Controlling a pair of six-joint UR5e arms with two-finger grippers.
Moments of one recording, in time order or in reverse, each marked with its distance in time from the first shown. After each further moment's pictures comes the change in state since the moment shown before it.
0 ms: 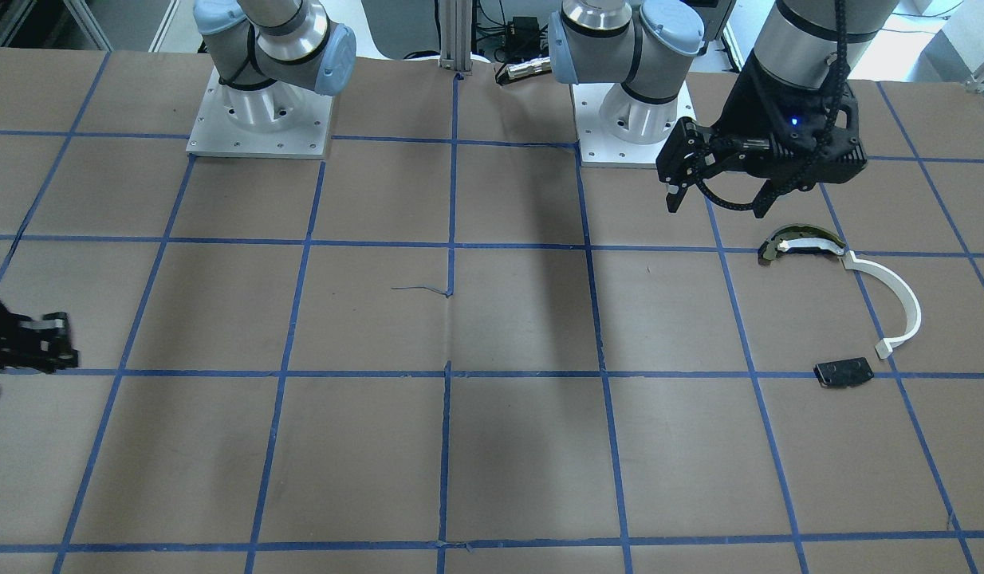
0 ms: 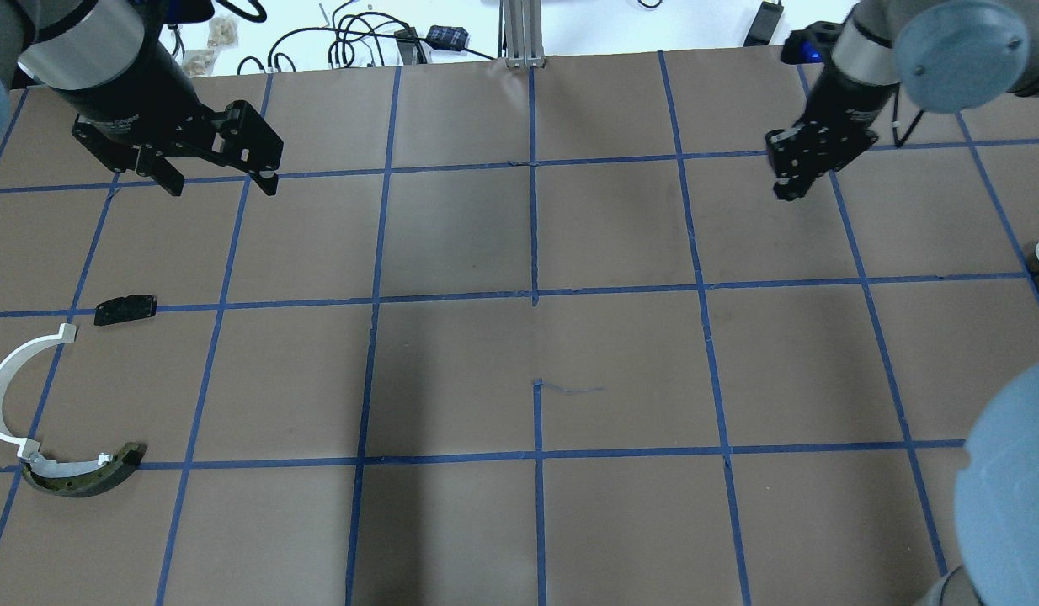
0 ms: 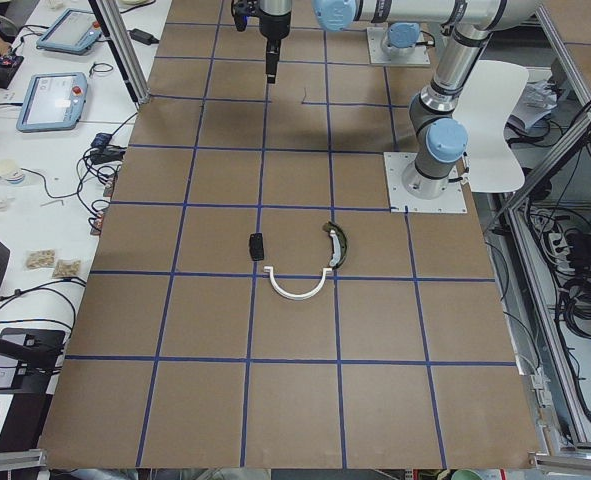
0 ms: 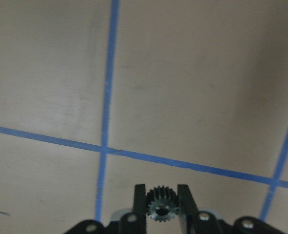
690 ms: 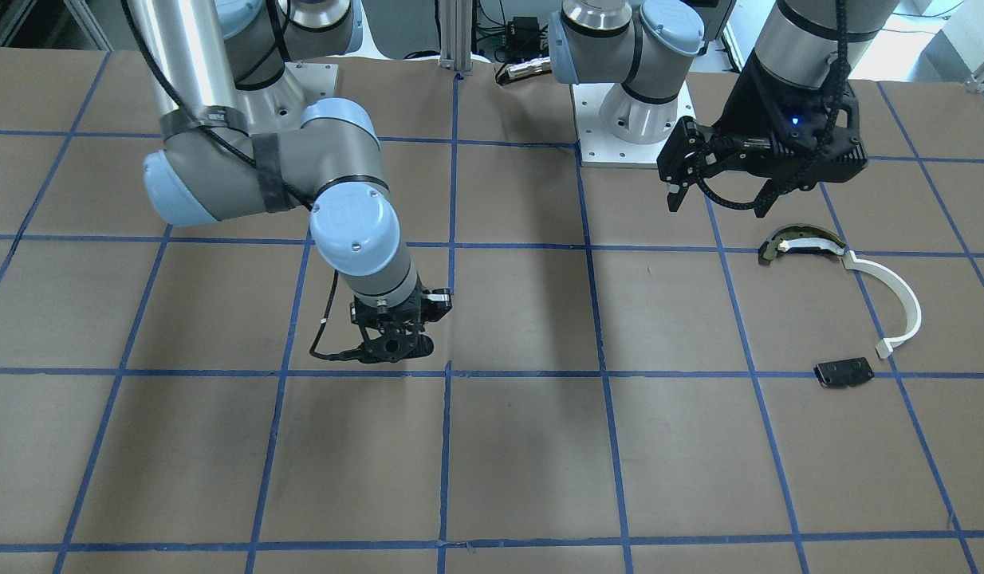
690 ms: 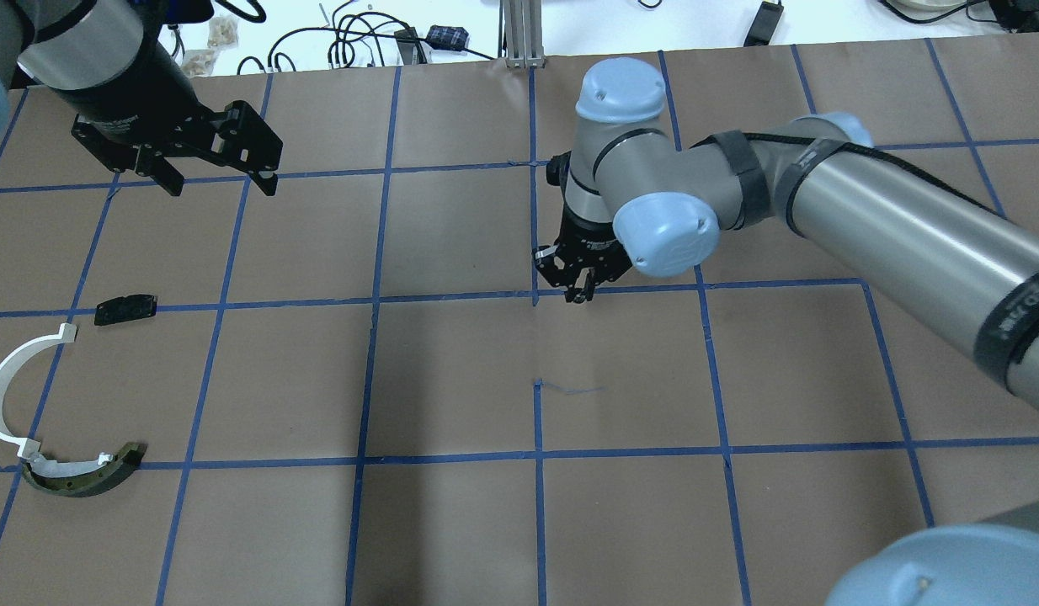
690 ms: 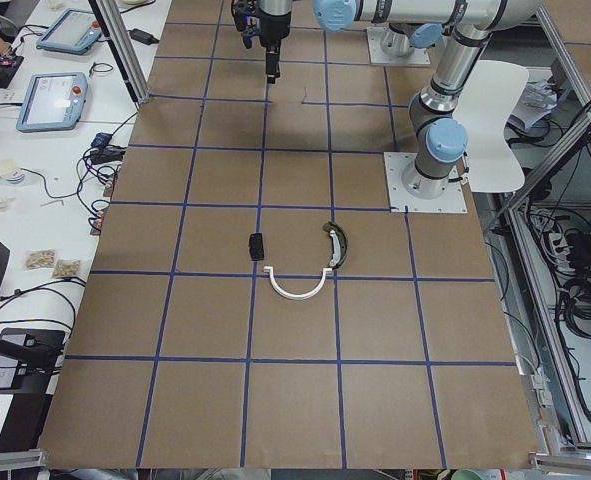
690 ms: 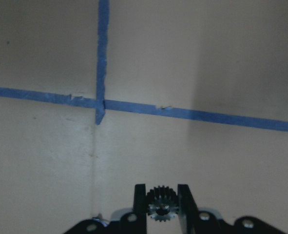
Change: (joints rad) left arm 0.001 0.001 -0.001 0.000 0.000 0.005; right arm 0.402 0.046 0.216 -0.310 0.051 0.426
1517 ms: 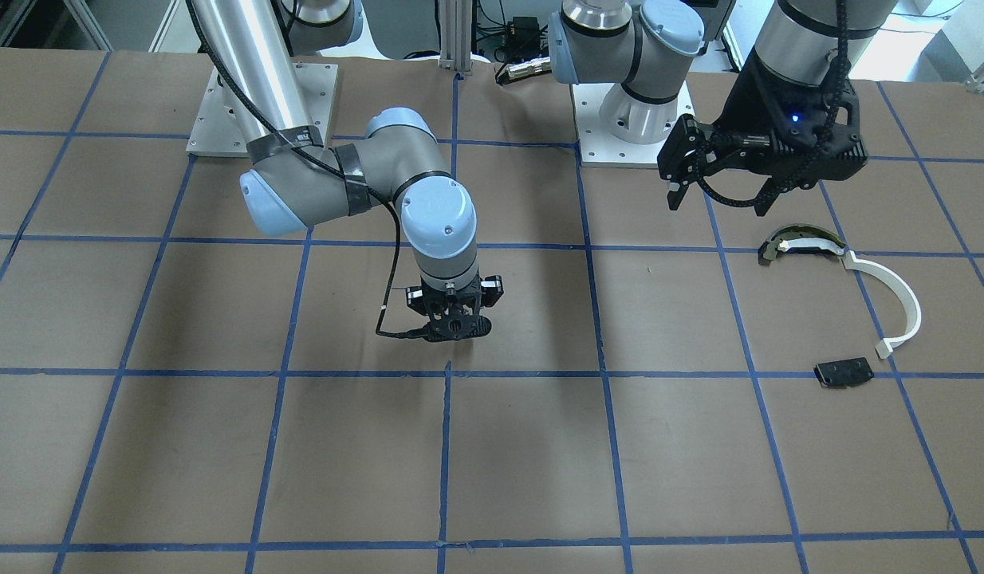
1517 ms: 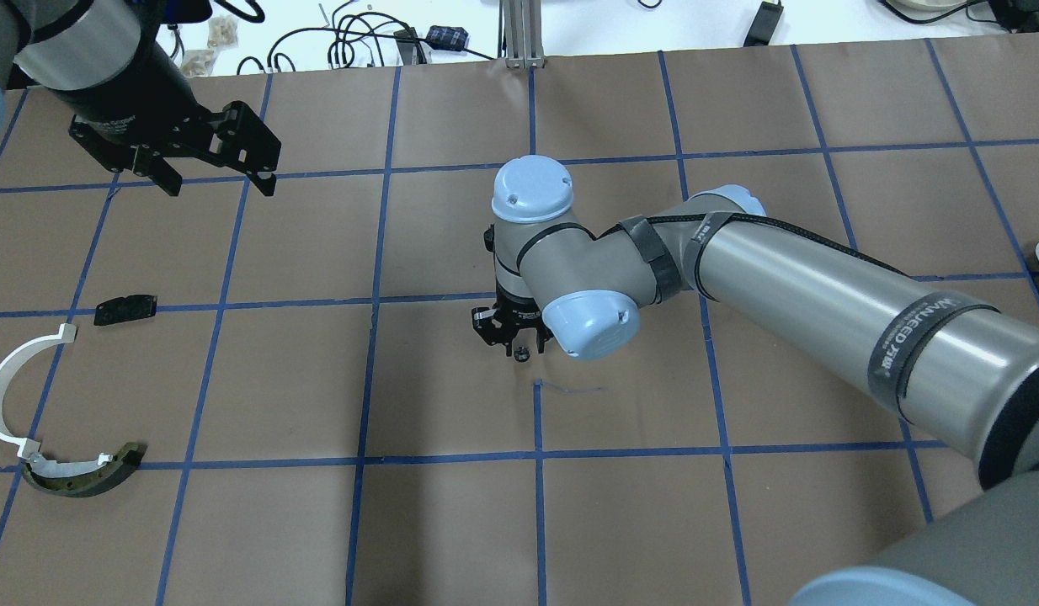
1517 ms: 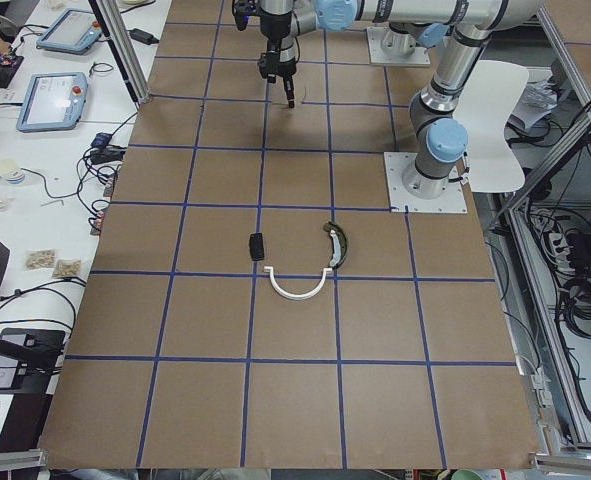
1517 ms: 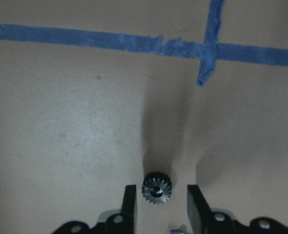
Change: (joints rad) left arm 0.000 0.004 0.000 -0.005 0.001 0.005; right arm 0.114 0.046 0.041 -0.109 -0.014 0.126
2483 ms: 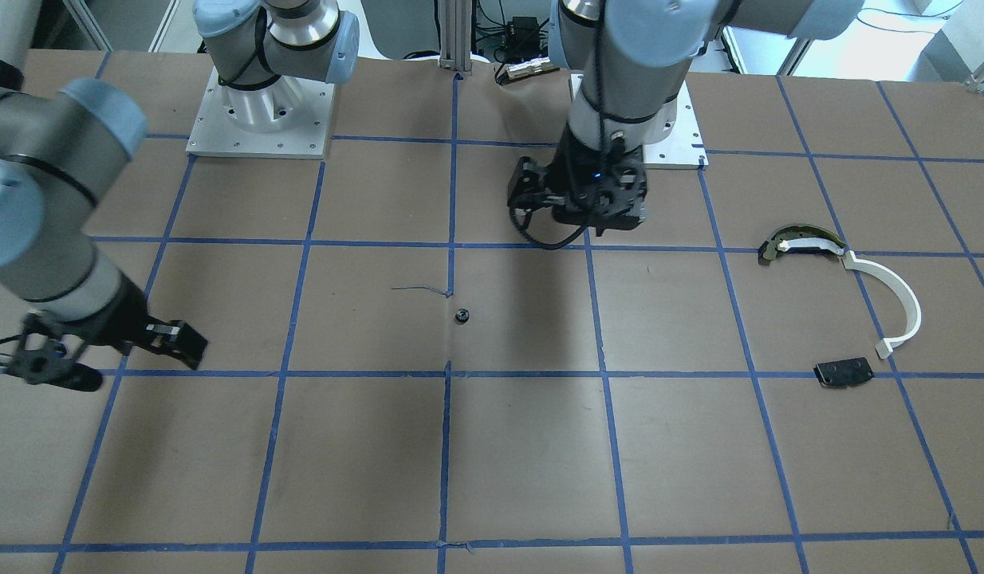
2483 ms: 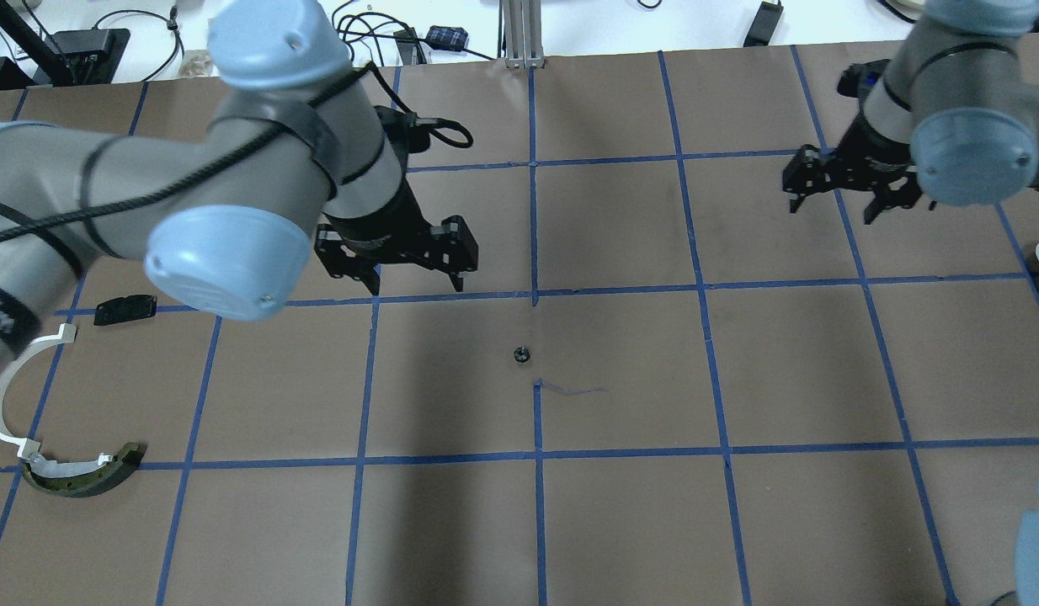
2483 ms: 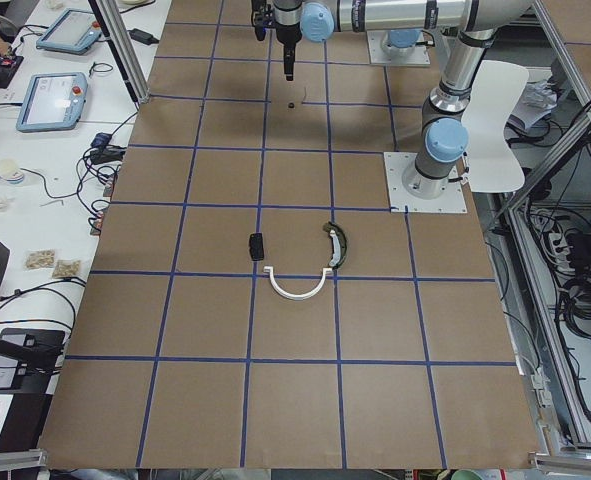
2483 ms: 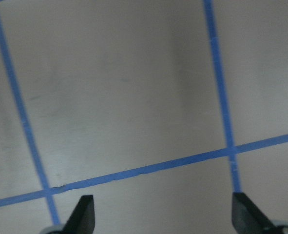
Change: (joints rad) left arm -0.338 -0.125 -0.224 0.256 -0.064 -0.383; right arm -0.746 -0.199 -0.025 0.142 -0.116 -0.403
